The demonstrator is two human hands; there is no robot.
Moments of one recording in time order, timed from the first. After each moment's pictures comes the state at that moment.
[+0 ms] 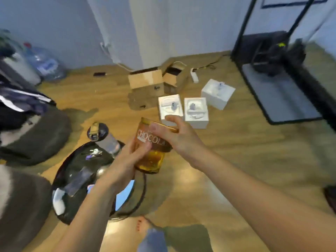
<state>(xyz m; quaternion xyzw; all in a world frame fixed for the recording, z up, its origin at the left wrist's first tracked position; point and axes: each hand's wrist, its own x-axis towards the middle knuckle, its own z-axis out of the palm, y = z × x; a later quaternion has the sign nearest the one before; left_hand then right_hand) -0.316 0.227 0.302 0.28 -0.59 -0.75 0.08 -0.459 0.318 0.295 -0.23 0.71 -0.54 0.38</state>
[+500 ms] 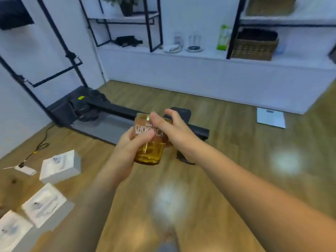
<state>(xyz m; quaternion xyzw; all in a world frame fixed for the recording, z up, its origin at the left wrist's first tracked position) -0.632 0.769 0.380 -0.12 -0.68 -0.69 -0.21 -0.607 0.936 0.391 0.06 0.72 -0.69 0.03</state>
